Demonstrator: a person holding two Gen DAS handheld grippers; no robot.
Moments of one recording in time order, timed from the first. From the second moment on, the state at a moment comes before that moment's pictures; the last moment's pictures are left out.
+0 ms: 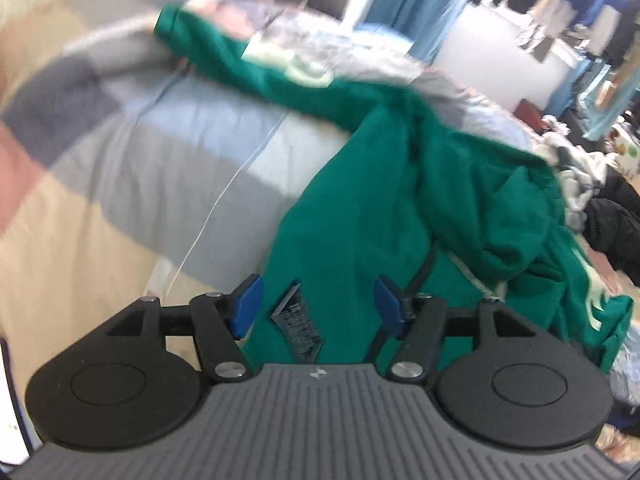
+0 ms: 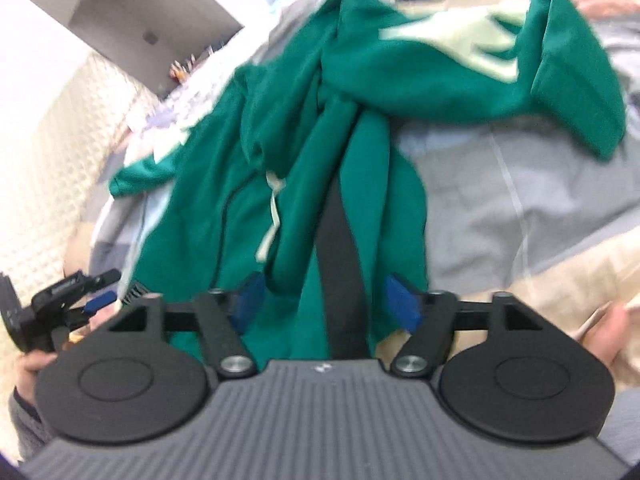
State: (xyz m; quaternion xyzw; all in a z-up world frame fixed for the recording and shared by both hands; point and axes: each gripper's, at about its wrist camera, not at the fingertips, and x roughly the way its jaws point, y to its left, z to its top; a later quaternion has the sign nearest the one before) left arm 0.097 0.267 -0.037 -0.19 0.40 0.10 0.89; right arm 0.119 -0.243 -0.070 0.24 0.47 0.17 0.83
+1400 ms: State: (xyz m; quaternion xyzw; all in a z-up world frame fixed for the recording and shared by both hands) left arm 0.236 0.002 -0.179 -0.08 0.41 -0.10 0.90; right arm 0.249 -0.472 -0.100 0.22 0.31 -0.03 0.92
